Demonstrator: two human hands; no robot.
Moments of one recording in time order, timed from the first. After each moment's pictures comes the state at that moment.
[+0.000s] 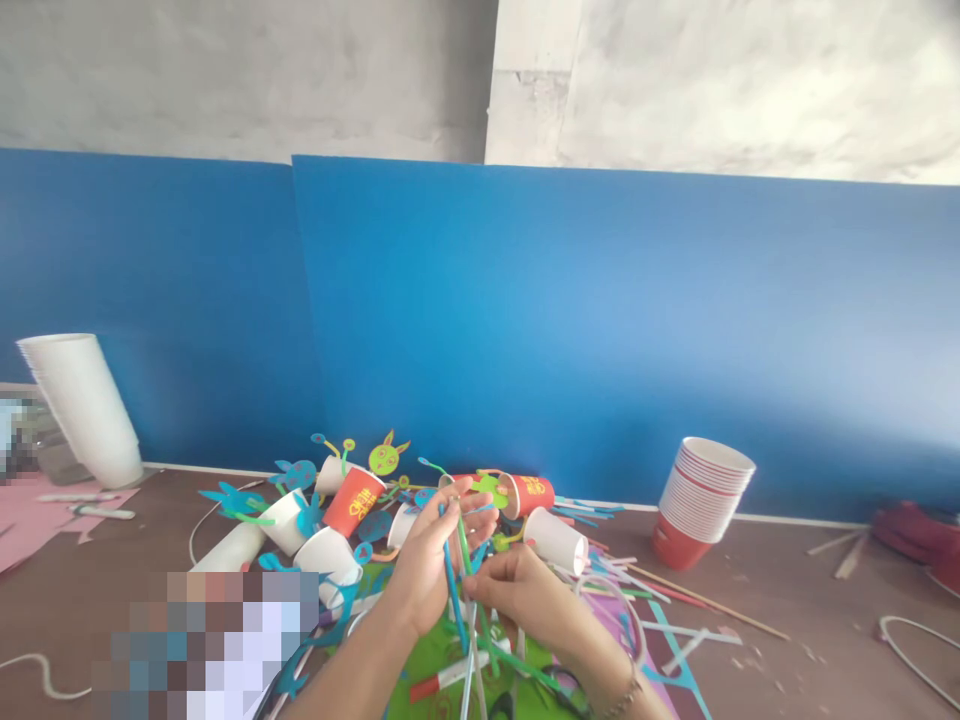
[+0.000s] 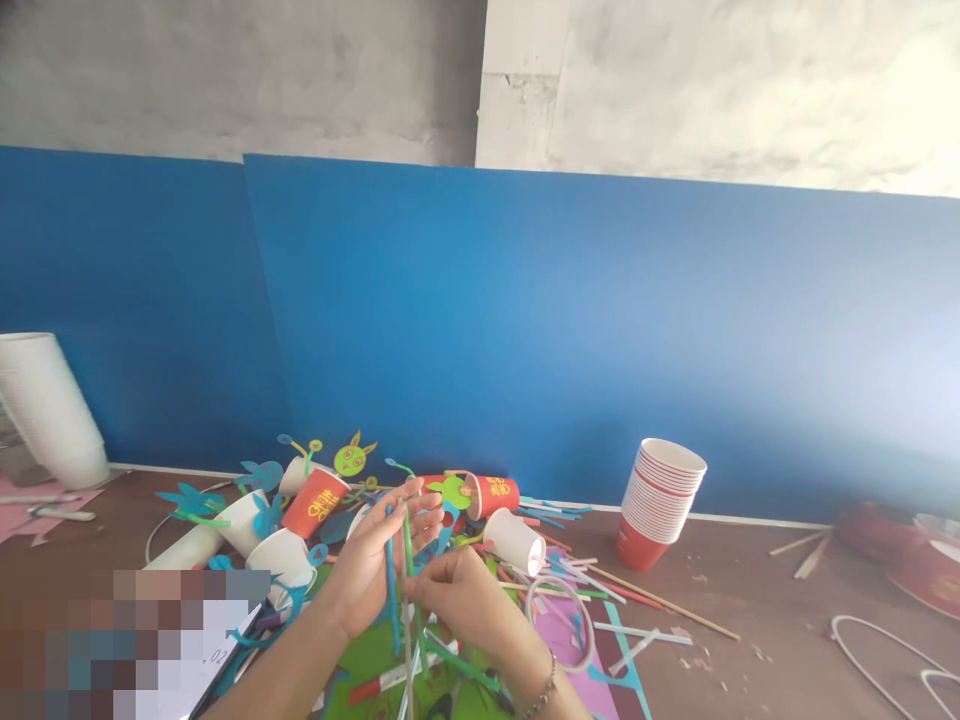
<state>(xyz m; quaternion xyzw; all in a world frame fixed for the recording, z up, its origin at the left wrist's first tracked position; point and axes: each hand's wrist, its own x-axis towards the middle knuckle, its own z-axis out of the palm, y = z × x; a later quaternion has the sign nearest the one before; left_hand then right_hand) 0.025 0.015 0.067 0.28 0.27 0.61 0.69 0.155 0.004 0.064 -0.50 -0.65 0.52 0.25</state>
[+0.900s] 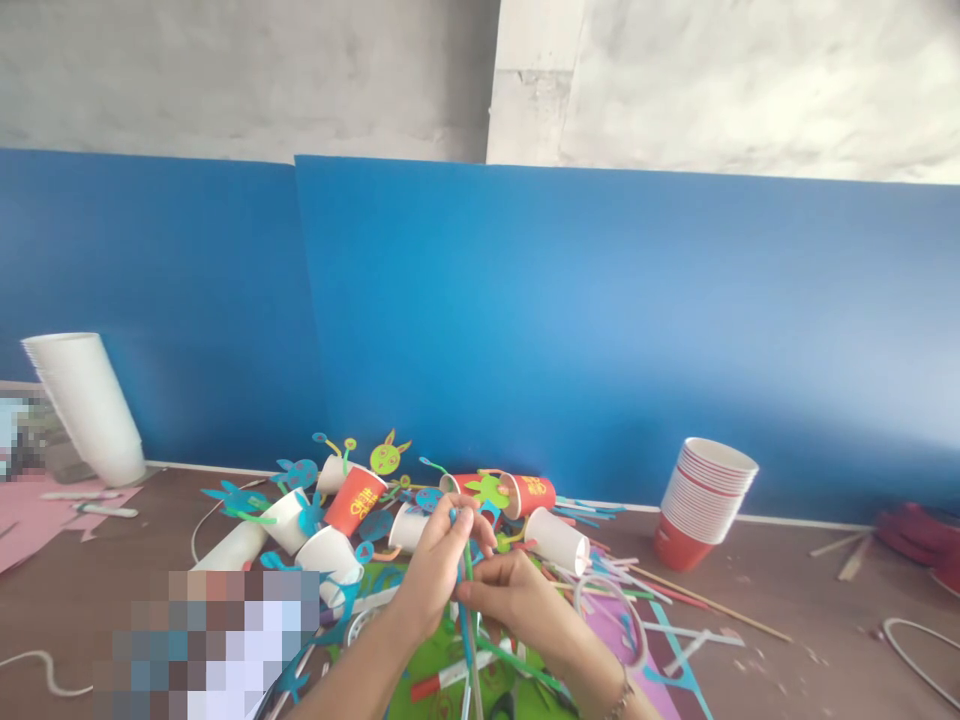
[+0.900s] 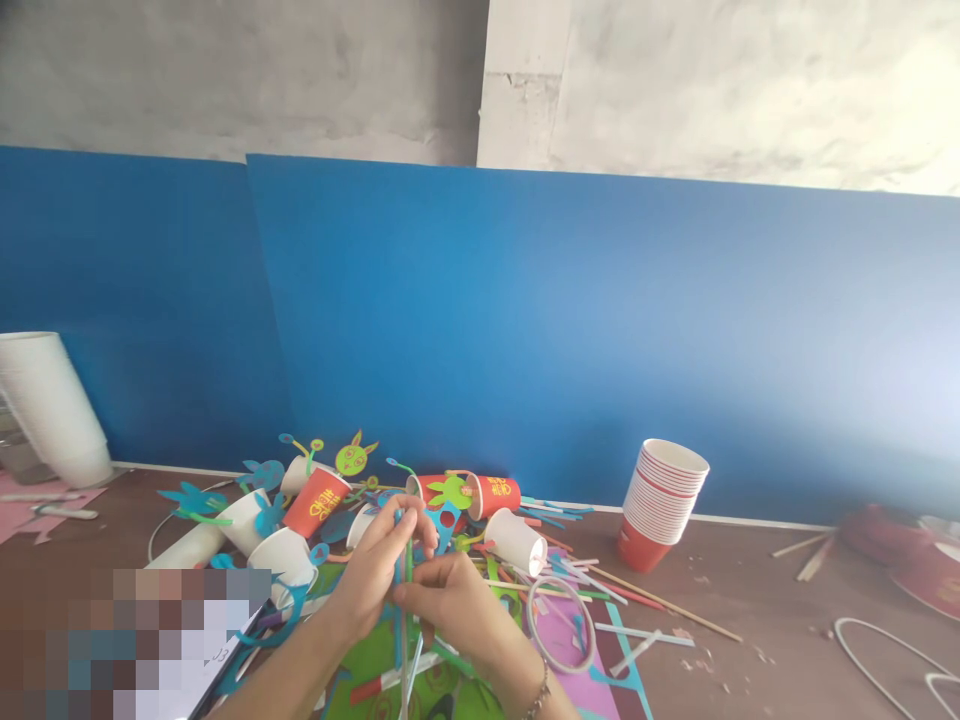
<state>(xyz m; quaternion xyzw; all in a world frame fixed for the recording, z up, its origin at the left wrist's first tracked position) 0.026 0.010 0.066 0.44 0.29 0.60 0.60 0.149 0.002 0.057 -0.46 -0.63 0.56 0.28</state>
